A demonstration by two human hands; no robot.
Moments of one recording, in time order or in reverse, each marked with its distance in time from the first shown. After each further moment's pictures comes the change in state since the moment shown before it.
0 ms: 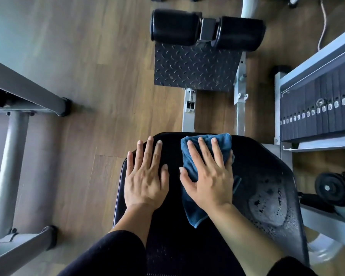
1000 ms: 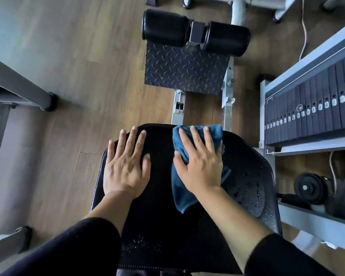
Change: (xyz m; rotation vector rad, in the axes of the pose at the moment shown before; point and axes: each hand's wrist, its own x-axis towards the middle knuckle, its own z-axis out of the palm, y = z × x) left_hand 0.002 0.000 0.003 0.029 0.046 -0.003; right_hand 0.011 0.018 -0.003 -0.018 -0.068 0.029
